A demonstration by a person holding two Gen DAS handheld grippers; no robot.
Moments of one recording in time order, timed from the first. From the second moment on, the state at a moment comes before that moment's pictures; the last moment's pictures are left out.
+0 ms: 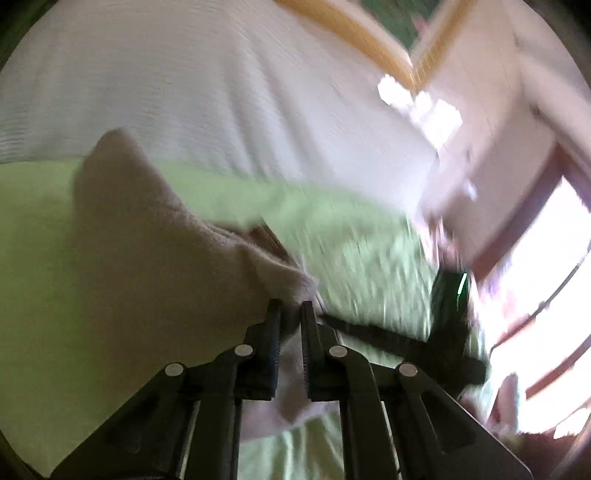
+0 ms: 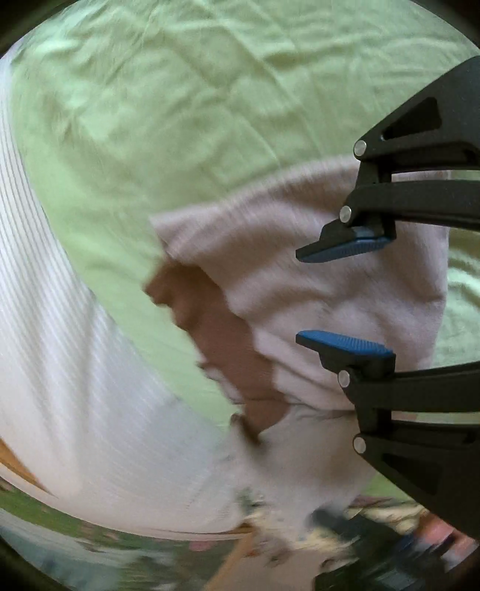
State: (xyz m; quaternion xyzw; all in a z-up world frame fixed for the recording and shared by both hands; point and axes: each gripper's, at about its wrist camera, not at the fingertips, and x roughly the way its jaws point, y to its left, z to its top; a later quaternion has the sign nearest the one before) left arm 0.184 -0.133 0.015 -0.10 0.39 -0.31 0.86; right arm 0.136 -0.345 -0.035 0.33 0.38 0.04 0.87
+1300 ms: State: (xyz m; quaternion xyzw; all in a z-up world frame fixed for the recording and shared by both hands) left arm 0.177 -0.045 -0.107 -0.04 0.50 -0.15 0.85; right arm 0.272 -0.248 -0.007 0.18 0.49 0.26 0.81
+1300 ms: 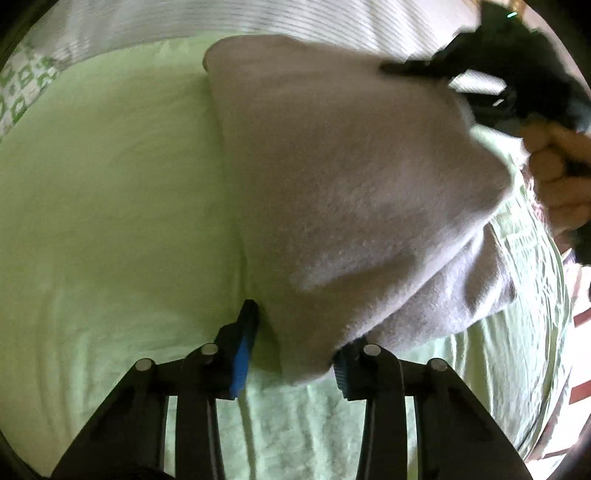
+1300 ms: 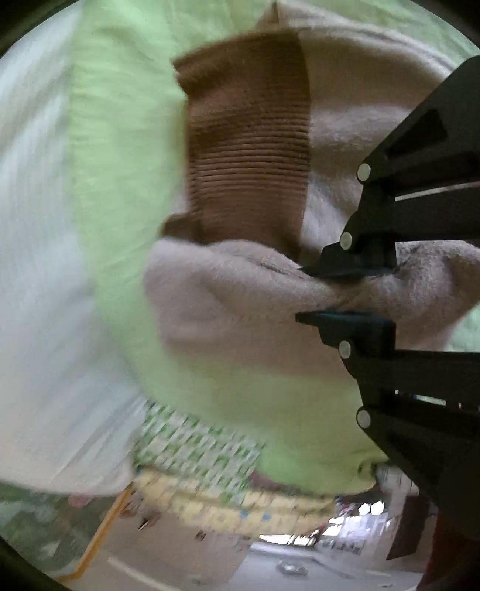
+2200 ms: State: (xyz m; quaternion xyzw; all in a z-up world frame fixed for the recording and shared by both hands) left arm 0.183 -0.077 -0.120 -0.08 0.53 -0.18 0.82; right arm 0.168 -0.352 -0.052 0.22 0.45 0.06 0.86
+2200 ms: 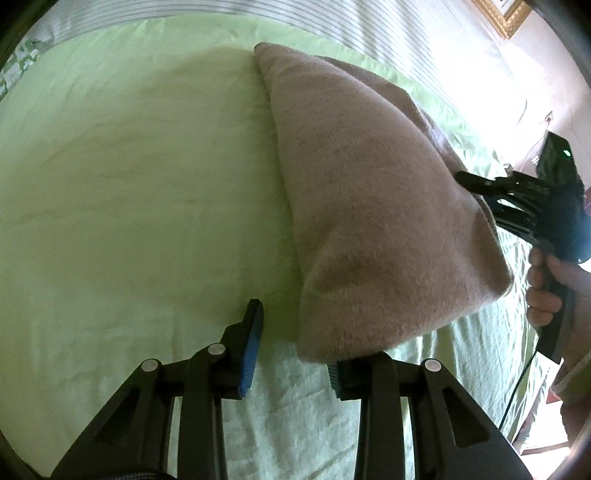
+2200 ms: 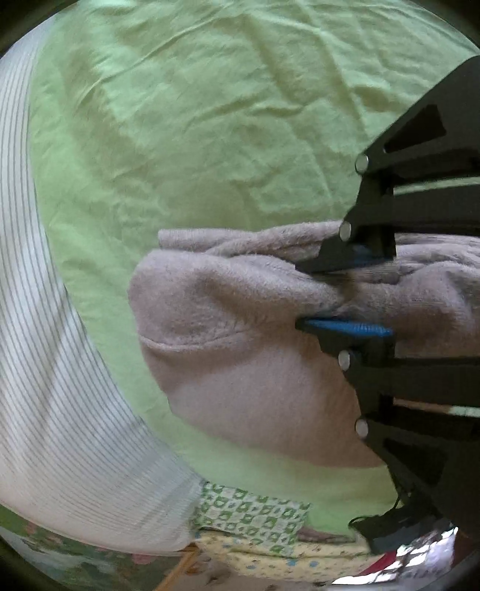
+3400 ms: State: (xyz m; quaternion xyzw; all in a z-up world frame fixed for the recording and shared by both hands) left arm 0.188 -0.080 -0.106 -0.07 0.57 -0.20 0.80; right arm 0.084 -0.335 -0.079 0.19 0.48 0.02 0.86
